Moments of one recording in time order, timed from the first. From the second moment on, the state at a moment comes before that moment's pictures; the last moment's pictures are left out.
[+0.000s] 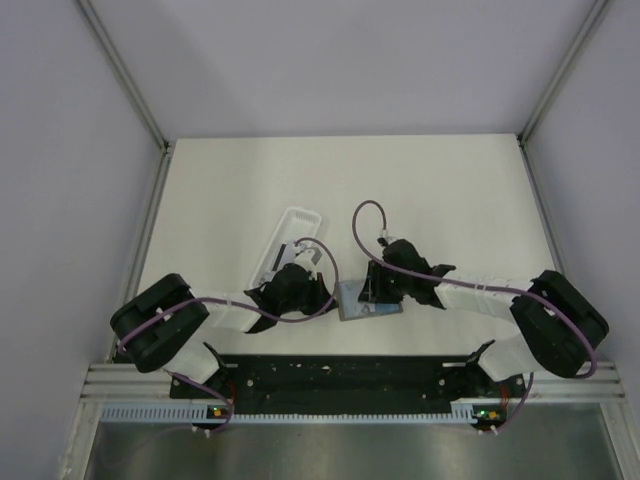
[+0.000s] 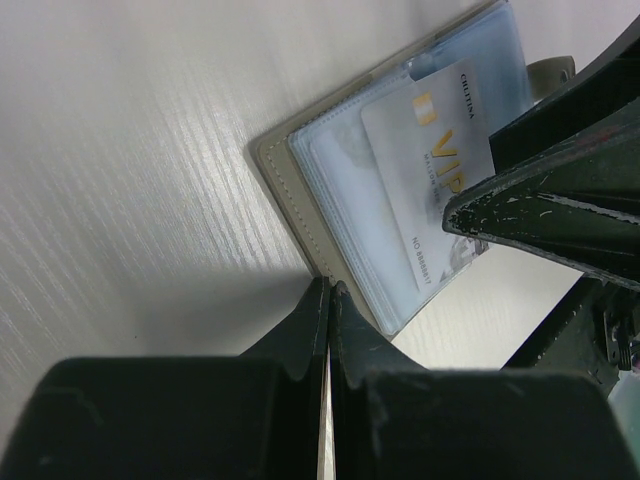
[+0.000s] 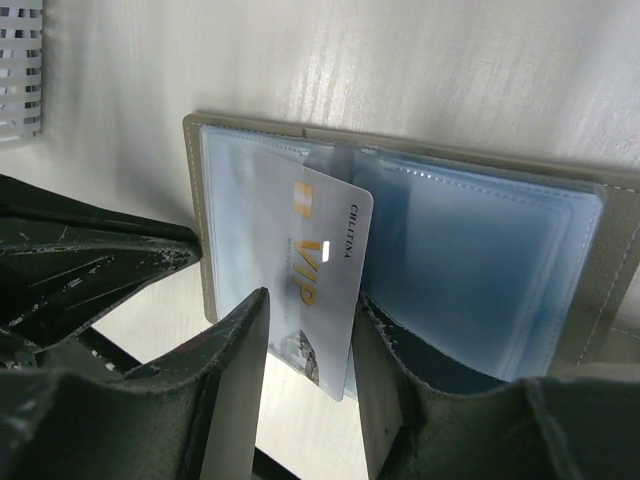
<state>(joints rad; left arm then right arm) -0.85 1.48 0.39 0.49 0.12 -0.76 0.73 1.40 0.58 -0.06 -0.14 0.71</state>
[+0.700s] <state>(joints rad) -0.85 1.48 0.39 0.49 0.12 -0.76 0.82 1.48 0.68 -0.10 -0.09 0.67</state>
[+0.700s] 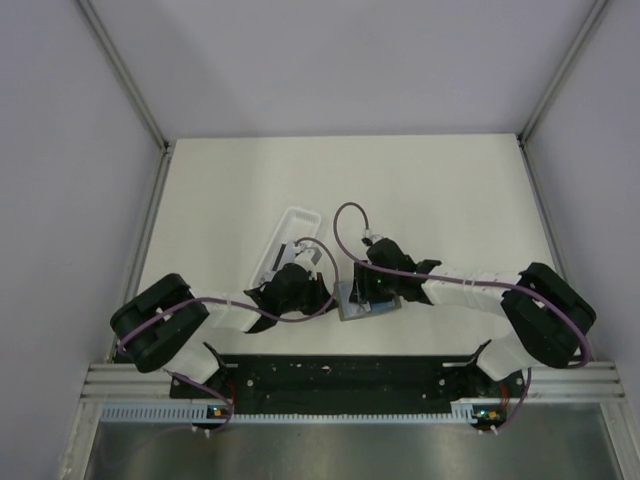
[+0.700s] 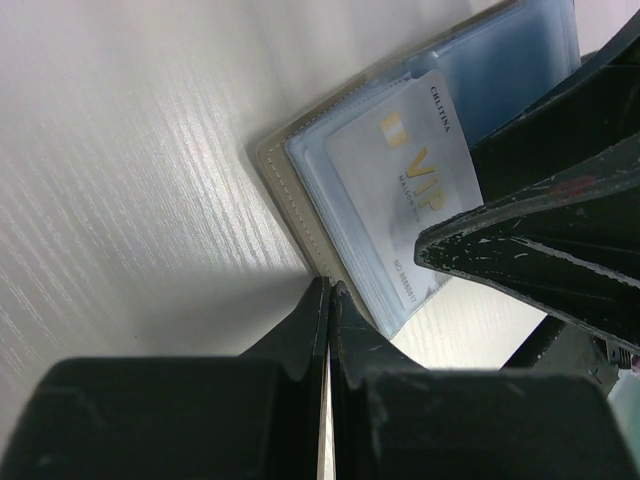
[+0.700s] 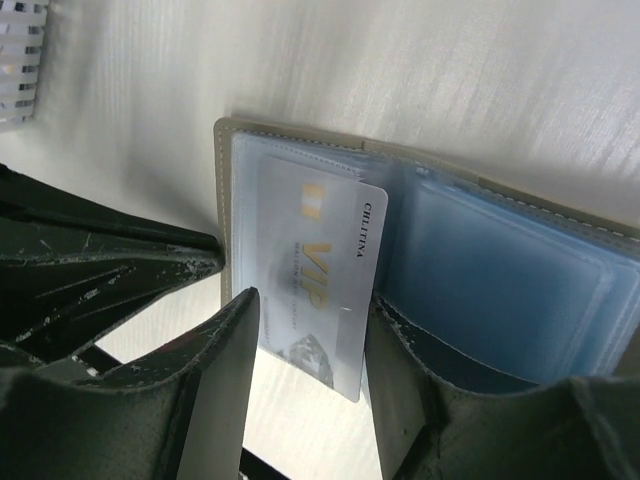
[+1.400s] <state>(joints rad) -0.85 1.48 0.39 0.49 0.13 -0.76 0.85 1.45 0.73 -0.23 -0.05 0.63</state>
